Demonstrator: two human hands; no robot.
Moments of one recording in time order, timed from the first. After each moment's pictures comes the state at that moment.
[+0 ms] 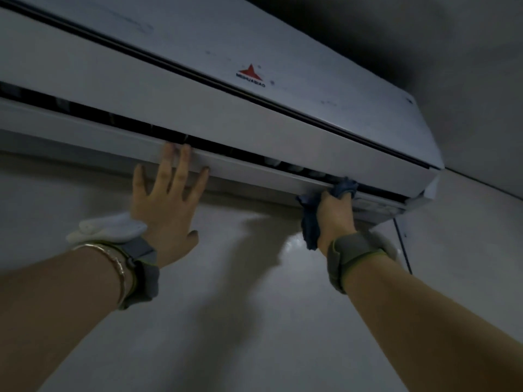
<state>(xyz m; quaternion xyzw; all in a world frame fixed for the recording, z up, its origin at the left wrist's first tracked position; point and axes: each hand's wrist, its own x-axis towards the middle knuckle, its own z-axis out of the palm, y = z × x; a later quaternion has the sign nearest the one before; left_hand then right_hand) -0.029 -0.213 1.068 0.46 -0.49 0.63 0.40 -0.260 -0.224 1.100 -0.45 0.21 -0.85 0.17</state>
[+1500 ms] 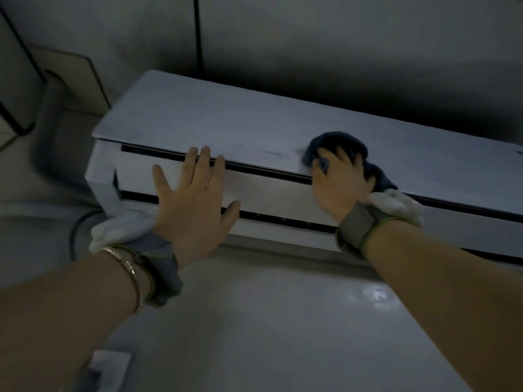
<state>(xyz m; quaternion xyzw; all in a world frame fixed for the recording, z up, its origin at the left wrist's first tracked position) 0.092 -0.069 1.109 0.49 -0.41 0.59 0.49 -0.104 -0.104 1.187 -0.60 0.33 -0.65 -0.32</state>
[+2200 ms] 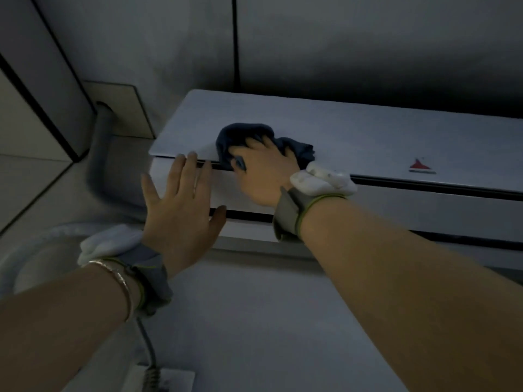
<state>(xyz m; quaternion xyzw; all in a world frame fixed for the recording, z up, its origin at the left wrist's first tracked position) 0.175 -0.050 1.101 0.51 -0.36 0.61 0.50 0.055 -0.054 1.191 -0.71 0.22 -0.48 -0.47</state>
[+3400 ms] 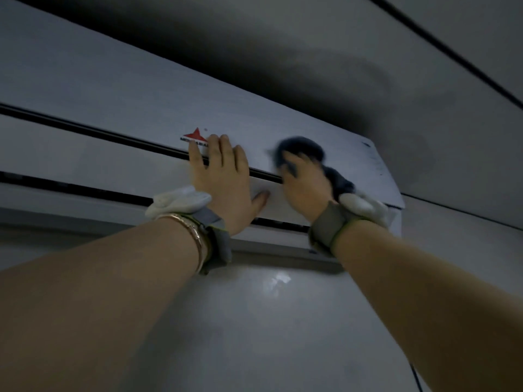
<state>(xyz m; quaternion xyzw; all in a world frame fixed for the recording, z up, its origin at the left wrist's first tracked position) -0.173 -0.143 1.153 0.45 -0.45 0.60 0.48 -0.313 -0.160 1.187 -0.59 0.35 -0.61 -0.38</state>
